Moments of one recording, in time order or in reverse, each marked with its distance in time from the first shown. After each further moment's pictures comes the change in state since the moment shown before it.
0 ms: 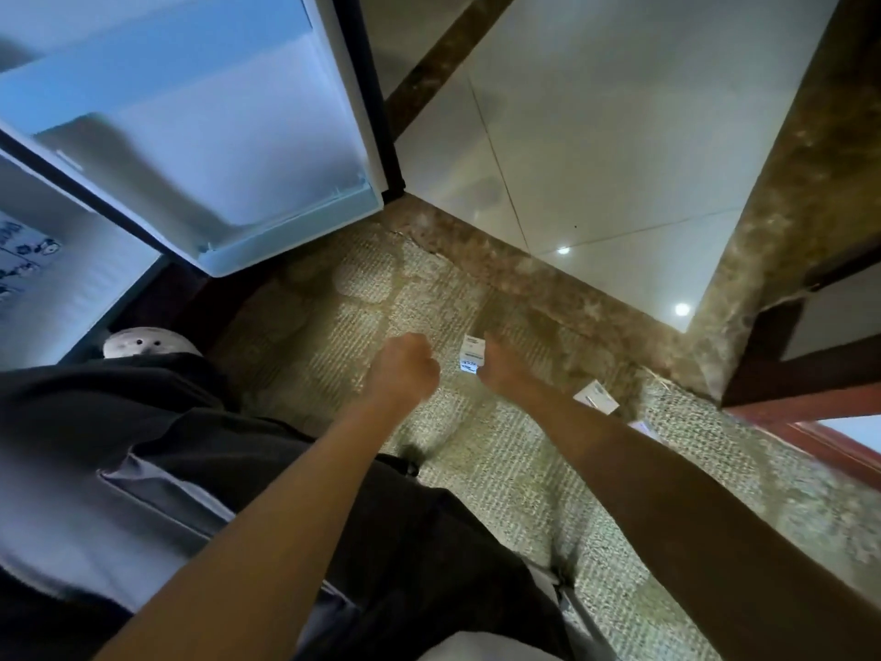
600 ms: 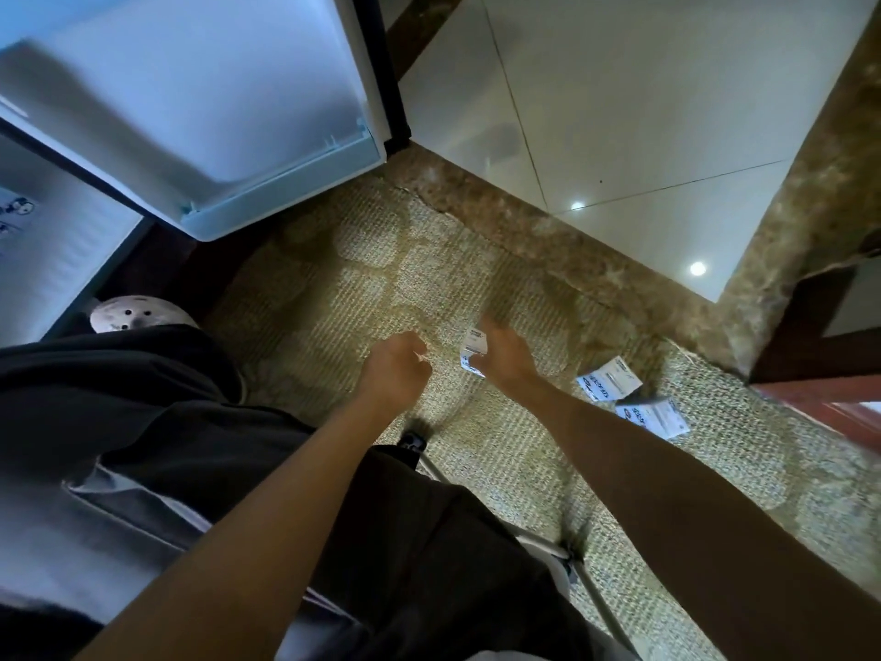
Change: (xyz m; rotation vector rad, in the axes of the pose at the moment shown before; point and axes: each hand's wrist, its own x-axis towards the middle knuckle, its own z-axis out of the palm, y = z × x) left_hand 0.016 -0.038 0.023 -0.154 -0.078 -0.042; right_hand 0.006 0.005 0.030 0.027 0.128 -0.125
